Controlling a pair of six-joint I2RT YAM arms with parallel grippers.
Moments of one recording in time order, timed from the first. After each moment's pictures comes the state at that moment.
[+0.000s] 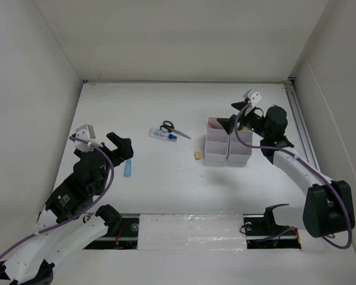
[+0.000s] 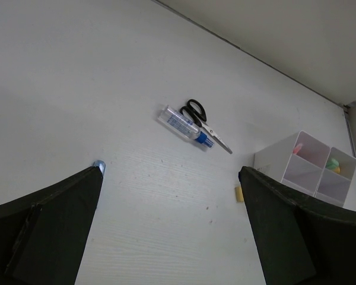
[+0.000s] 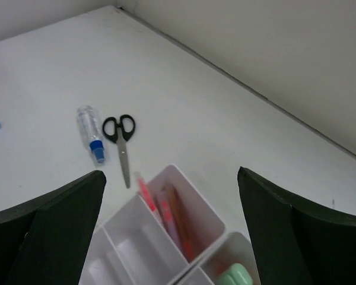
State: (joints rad) left arm -0.70 0.50 0.89 -0.73 -0.66 -0.69; right arm 0.12 1.30 0.75 0.52 -0.66 -0.08
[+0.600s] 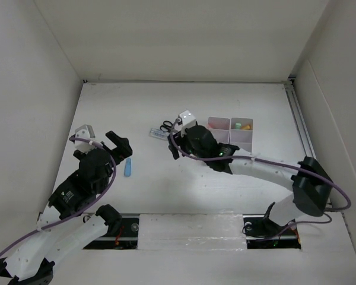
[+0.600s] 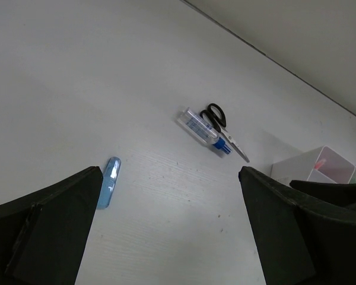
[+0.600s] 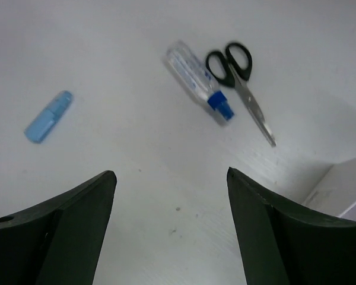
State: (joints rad) left arm -0.70 0.54 0.89 -0.77 -0.75 -0.76; right arm 0.94 1.46 1.04 0.06 0.22 0.19
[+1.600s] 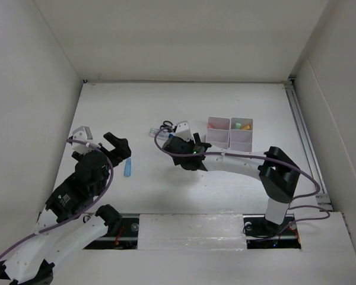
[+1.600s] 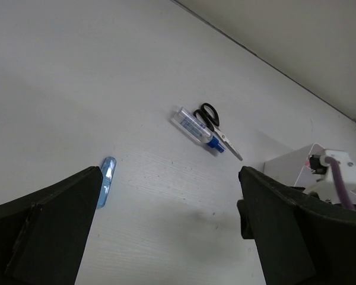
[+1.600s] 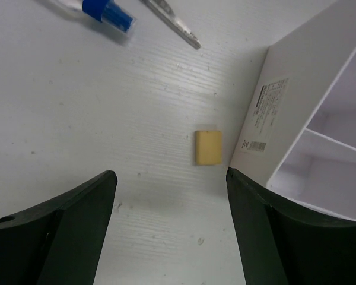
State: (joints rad) left arm -0.70 0.50 0.89 -0.77 -0.73 -0.76; right arm 1.05 1.83 1.31 -0.50 0.72 0.54
